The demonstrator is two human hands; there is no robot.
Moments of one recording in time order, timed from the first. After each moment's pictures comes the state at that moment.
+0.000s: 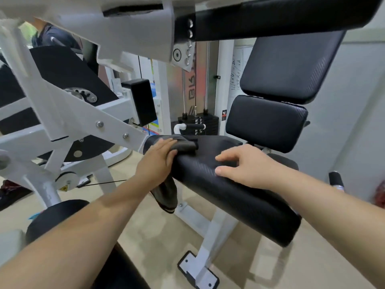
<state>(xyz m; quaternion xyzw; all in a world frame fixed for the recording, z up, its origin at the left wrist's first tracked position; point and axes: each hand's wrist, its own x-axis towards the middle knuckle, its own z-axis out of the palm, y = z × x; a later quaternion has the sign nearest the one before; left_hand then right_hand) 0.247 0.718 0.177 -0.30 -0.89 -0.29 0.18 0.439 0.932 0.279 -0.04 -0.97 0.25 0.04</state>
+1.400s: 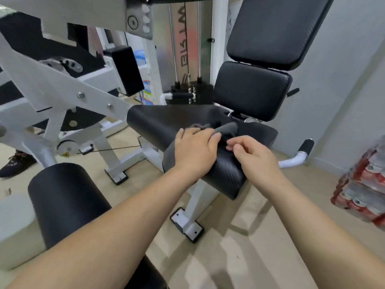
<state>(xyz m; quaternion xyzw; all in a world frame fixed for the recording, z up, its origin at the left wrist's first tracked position) 0.431 0.860 0.221 -0.26 -0.92 -0.25 0.18 0.532 0.996 0.219 -0.15 -0.86 0.46 0.18</state>
